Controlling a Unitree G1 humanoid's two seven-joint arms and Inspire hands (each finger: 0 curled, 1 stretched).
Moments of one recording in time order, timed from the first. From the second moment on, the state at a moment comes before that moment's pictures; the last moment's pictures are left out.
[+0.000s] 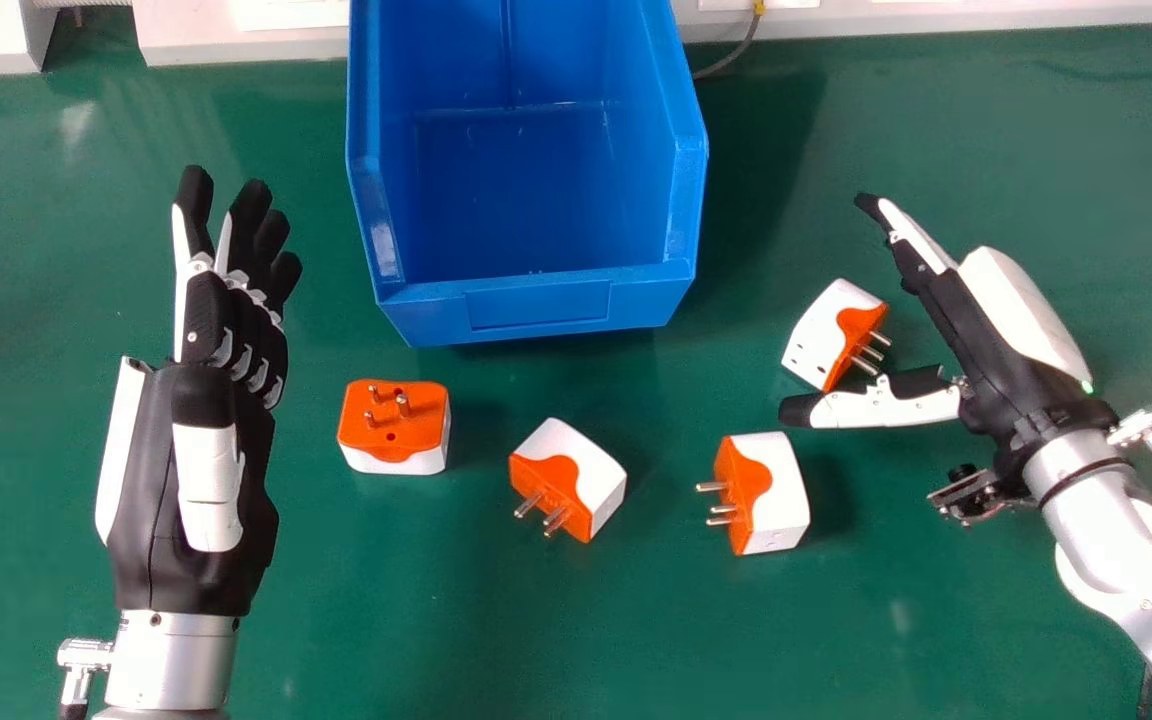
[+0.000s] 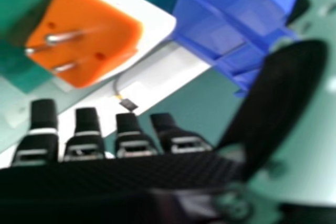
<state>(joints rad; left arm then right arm) 0.10 0.11 0.17 0.30 -0.31 -0.80 -0.41 -0.58 -0.44 0.19 1.25 -0.48 -0.73 -0.25</state>
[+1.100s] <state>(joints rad) 0.10 0.11 0.17 0.30 -0.30 -0.80 -0.41 -0.60 -0.40 0.19 1.29 -0.48 -0.68 -0.30</state>
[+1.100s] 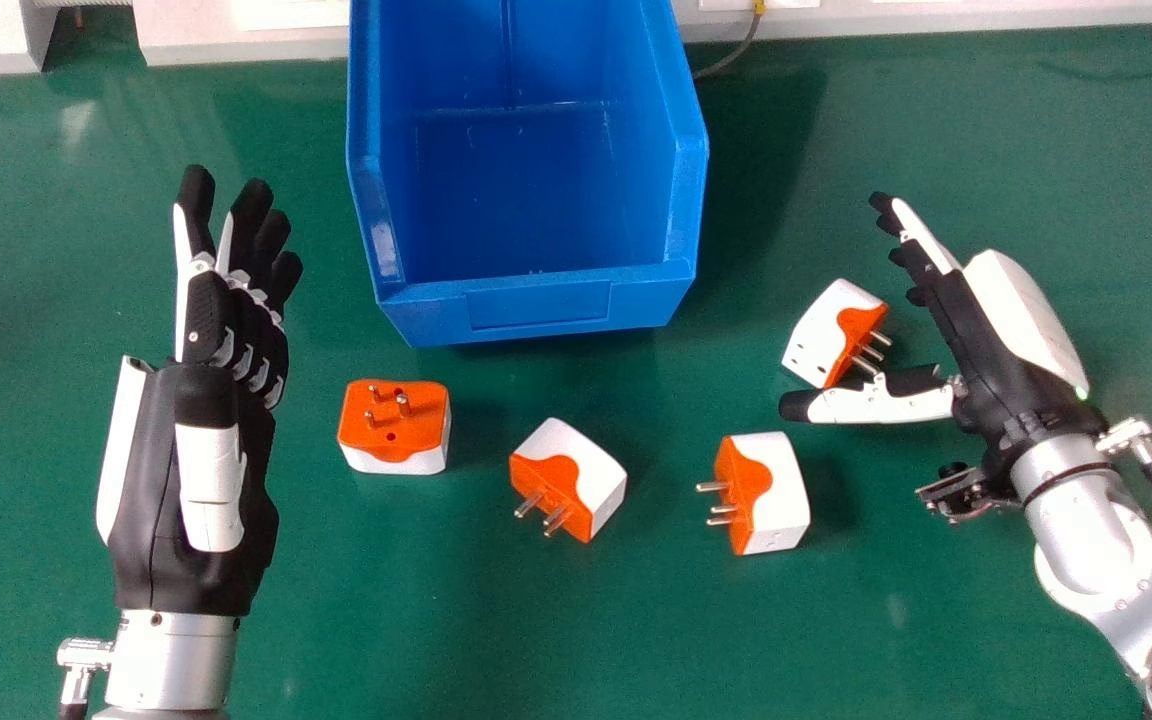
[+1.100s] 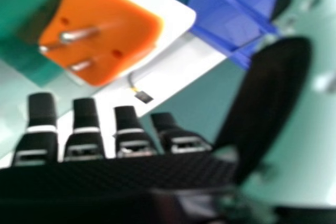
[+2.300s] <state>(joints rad) 0.10 0.11 0.17 0.30 -0.31 -0.82 -0.41 -0.66 -0.33 0.18 1.32 -0.47 -0.58 -0.25</state>
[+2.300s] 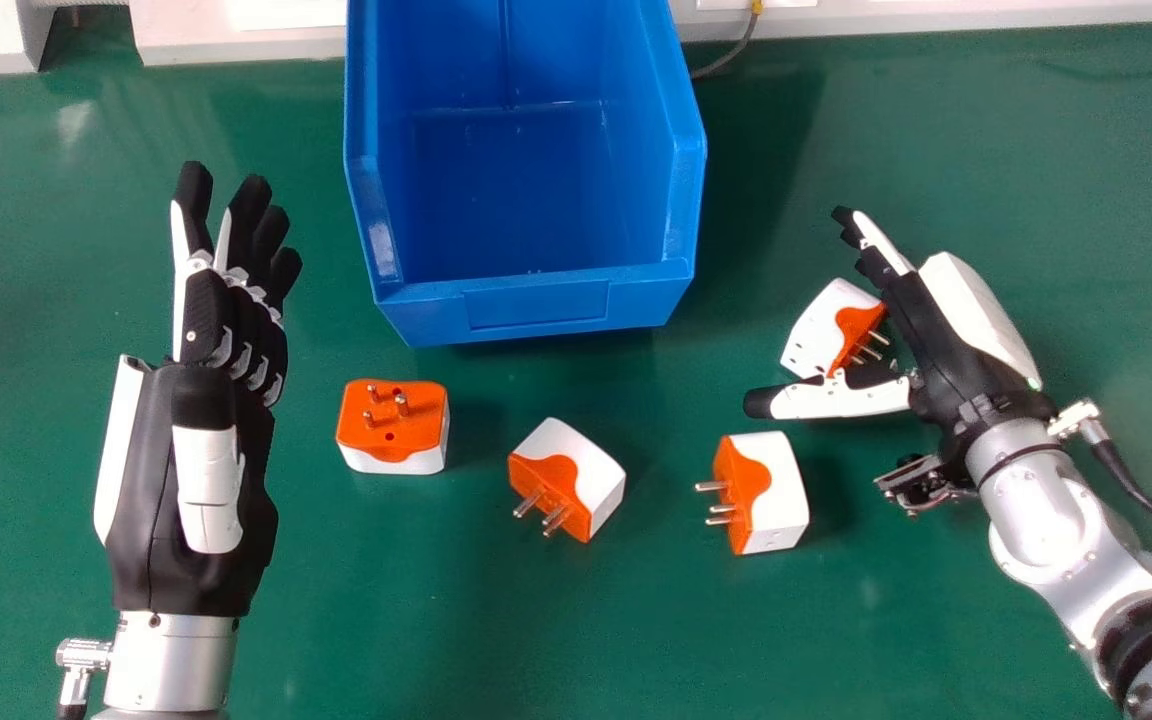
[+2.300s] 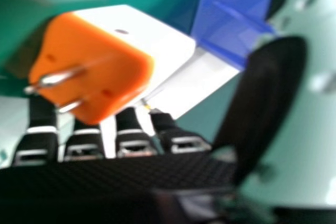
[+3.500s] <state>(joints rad) 0.10 0.11 0.17 0.31 -0.32 -0.82 -0.41 -0.67 -0.33 0.19 1.33 -0.48 -0.57 -0.27</state>
